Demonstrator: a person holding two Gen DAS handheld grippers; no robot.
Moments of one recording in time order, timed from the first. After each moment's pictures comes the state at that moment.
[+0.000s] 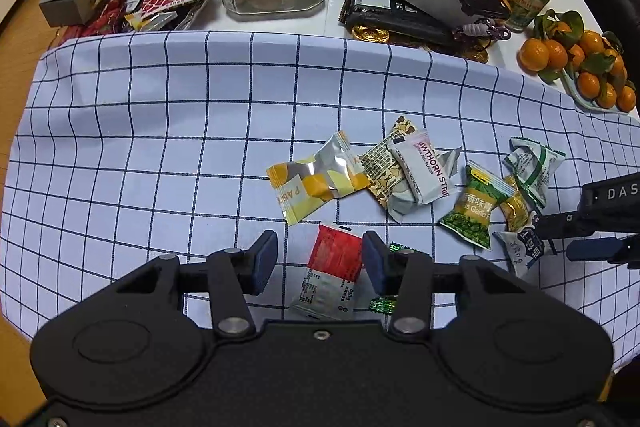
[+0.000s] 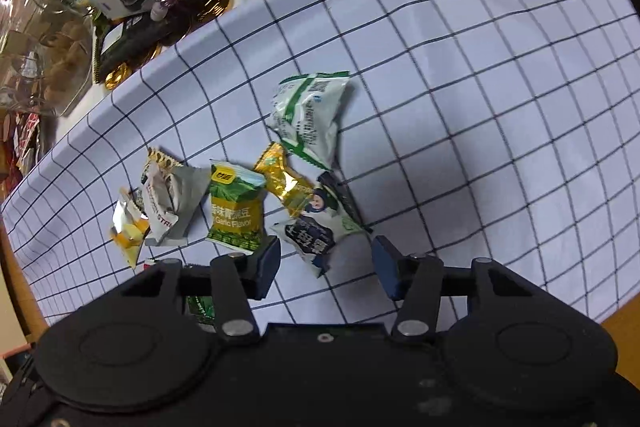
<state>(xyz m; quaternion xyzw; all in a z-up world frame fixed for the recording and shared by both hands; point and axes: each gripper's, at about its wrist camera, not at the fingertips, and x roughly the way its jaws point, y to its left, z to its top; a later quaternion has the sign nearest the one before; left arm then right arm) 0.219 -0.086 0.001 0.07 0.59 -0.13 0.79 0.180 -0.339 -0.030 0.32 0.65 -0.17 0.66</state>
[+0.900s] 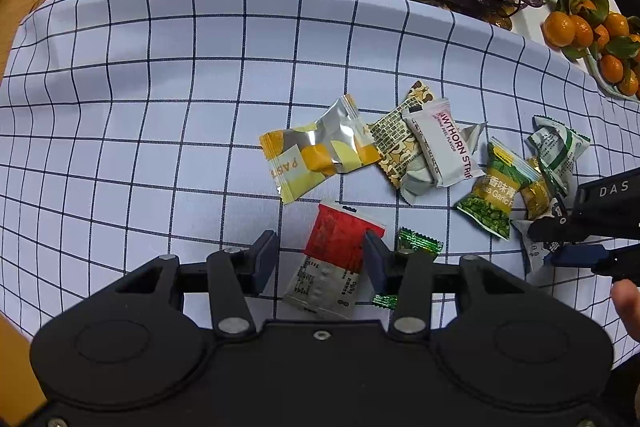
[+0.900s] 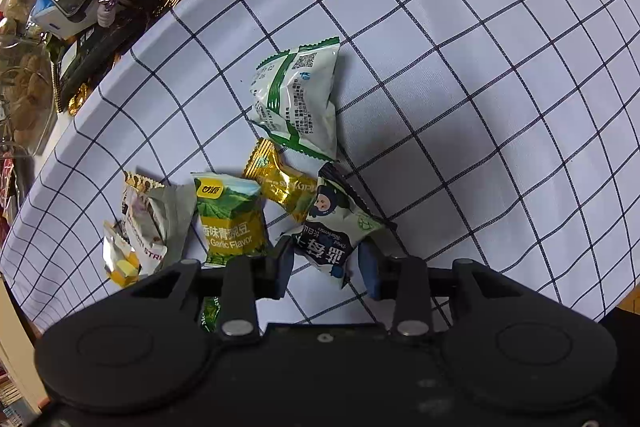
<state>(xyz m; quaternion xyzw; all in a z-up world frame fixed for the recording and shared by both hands) 0.234 -0.090 -0.031 0.06 0.64 -0.12 0.76 0.189 -0.332 -0.066 0.37 0.66 -0.23 0.61</state>
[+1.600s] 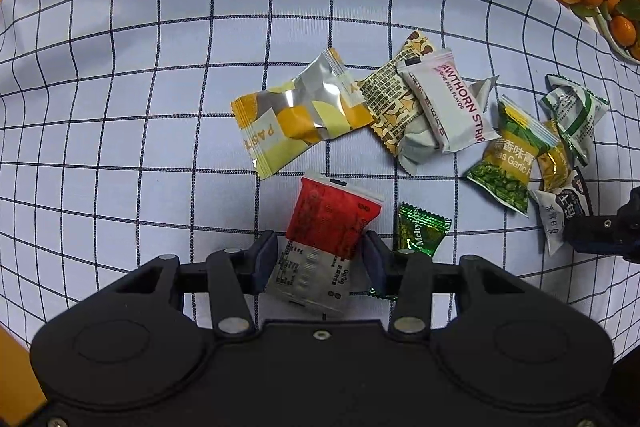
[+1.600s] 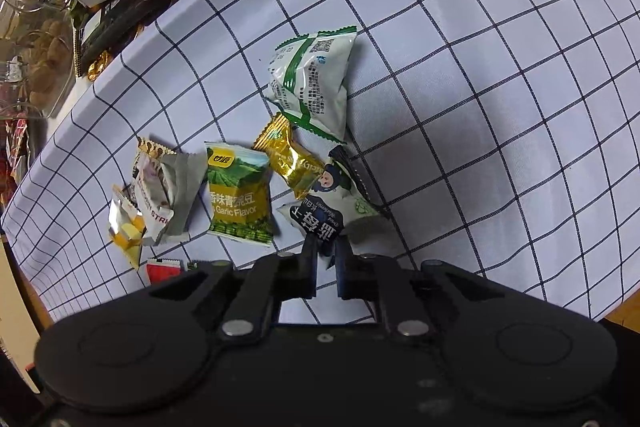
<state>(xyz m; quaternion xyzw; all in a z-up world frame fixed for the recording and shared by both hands) 0.238 -0.103 -0.066 0.09 0.67 -0.12 0.73 0.184 -0.334 -0.052 0.35 0.68 -0.18 0.61</state>
